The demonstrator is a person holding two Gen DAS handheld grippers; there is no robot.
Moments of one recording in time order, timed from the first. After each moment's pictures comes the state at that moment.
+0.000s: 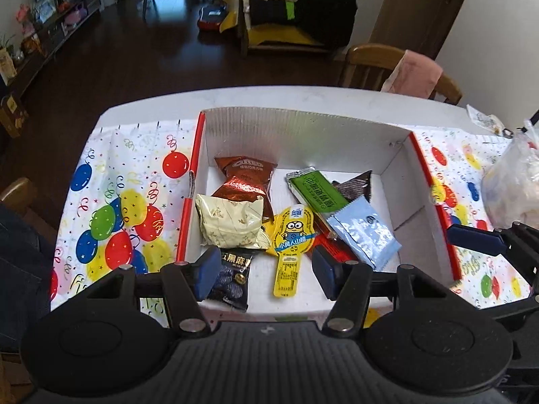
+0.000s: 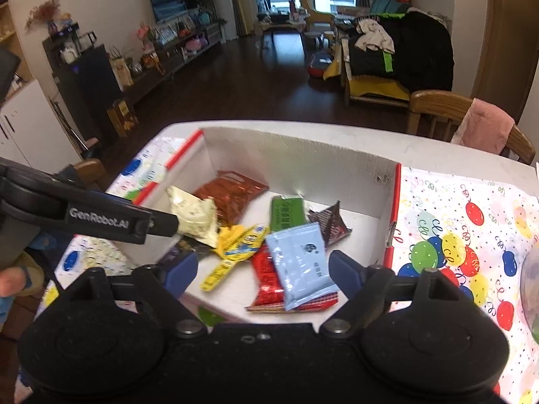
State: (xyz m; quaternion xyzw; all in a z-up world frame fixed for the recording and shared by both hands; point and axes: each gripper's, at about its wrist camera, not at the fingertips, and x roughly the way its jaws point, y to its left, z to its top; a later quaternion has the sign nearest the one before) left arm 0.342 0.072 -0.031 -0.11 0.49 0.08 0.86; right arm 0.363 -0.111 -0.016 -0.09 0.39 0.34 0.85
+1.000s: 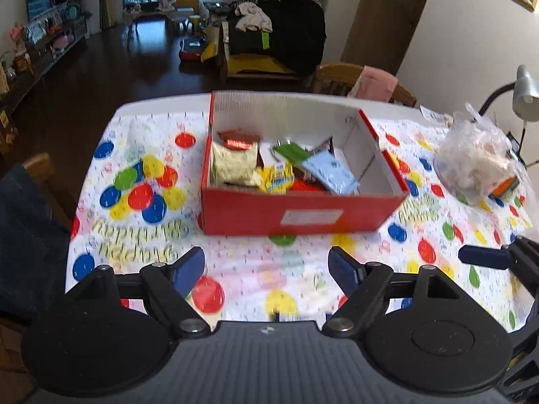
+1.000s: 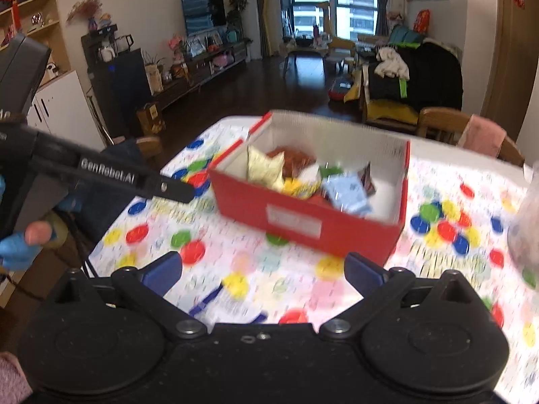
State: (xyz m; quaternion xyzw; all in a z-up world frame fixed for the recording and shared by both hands) left arm 0.188 0.061 -0.020 -0.11 0.43 0.04 0.89; right arm 0.205 -0.151 -0.016 -0.11 0.36 0.37 0.85
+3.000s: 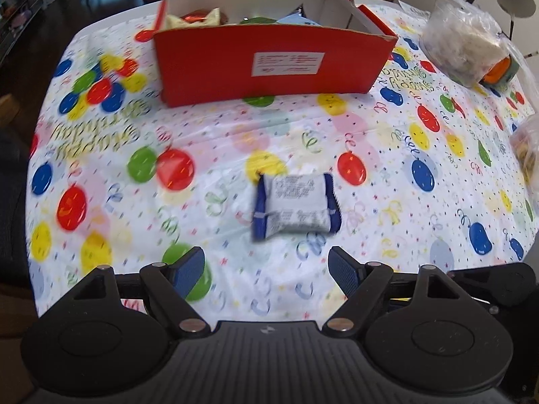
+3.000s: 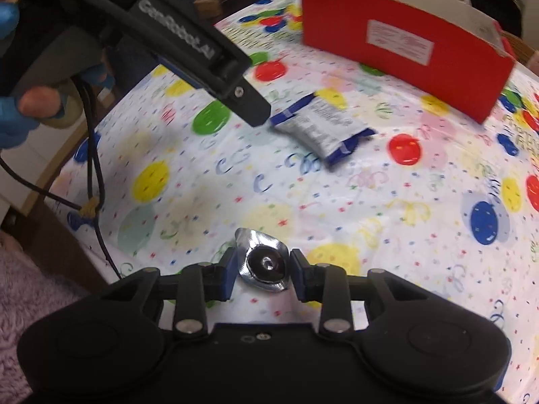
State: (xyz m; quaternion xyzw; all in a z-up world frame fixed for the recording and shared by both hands) left arm 0.153 0.021 -0.109 -0.06 0.55 -0.02 0.83; right arm 0.120 -0.145 -0.139 -0.17 0.47 0.41 0.77
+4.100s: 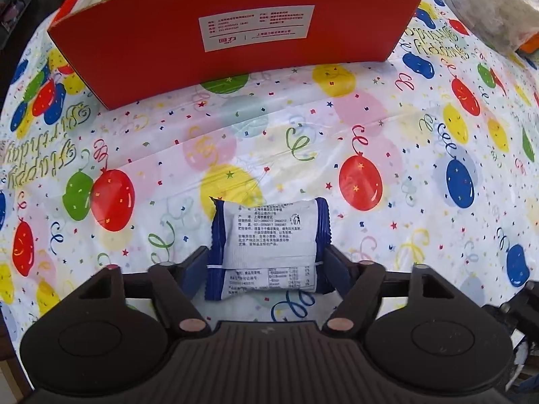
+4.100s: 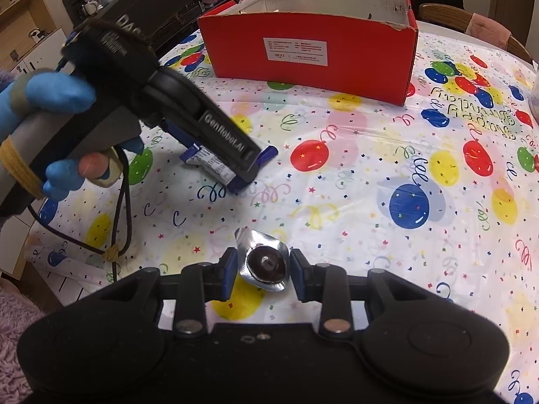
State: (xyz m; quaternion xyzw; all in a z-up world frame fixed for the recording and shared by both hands) left arm 0.222 -0.023 -0.163 -0.02 0.61 0.00 0.79; right arm 0.155 -0.193 -0.132 -0.10 0.46 0.35 0.81
